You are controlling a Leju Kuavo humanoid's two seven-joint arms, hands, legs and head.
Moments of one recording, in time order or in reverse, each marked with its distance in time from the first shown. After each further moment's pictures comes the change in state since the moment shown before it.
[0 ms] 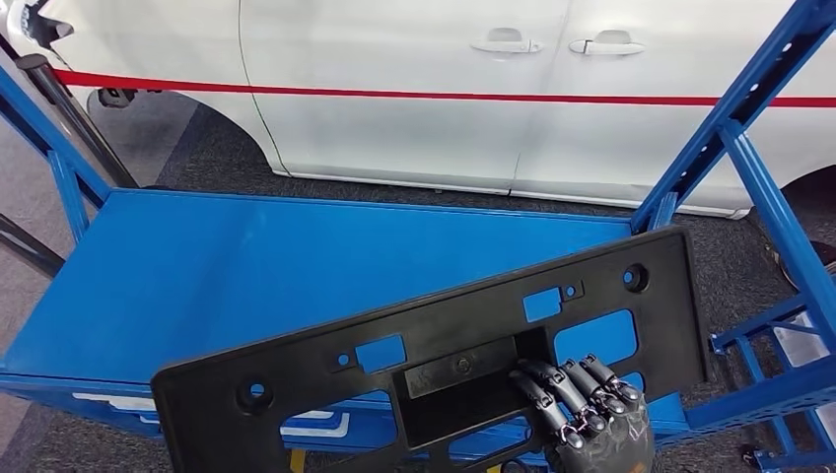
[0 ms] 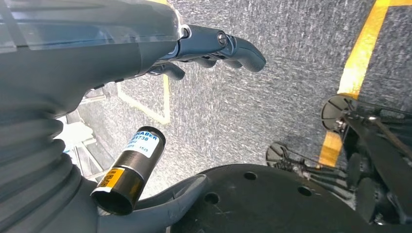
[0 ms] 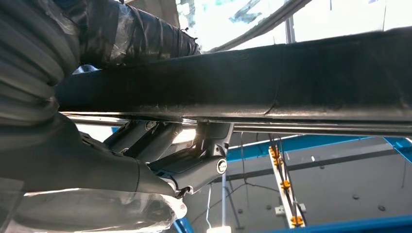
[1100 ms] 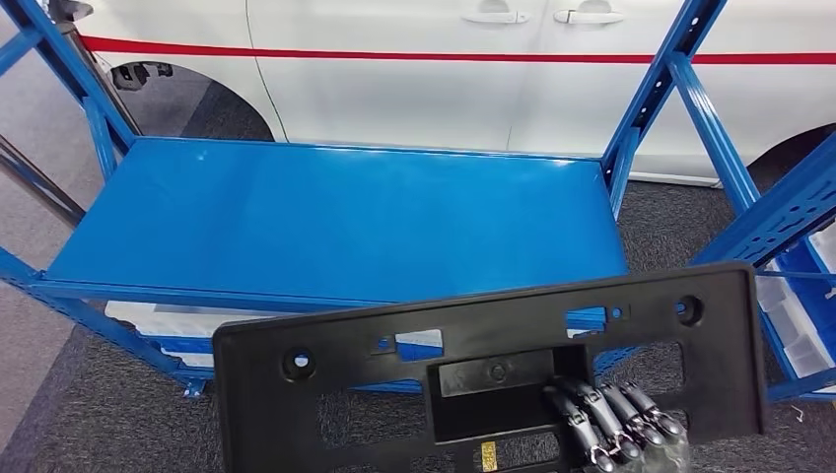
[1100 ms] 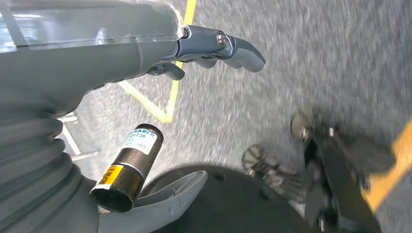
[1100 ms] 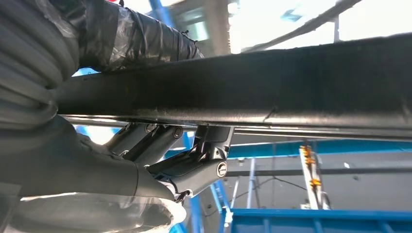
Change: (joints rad) left arm -0.006 -0.020 0.000 0.069 0.158 0.172 -0.053; right arm 0.192 0.096 -0.129 -0.136 0.055 0.001 0.005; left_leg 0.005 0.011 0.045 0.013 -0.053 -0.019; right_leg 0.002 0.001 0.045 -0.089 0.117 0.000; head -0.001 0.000
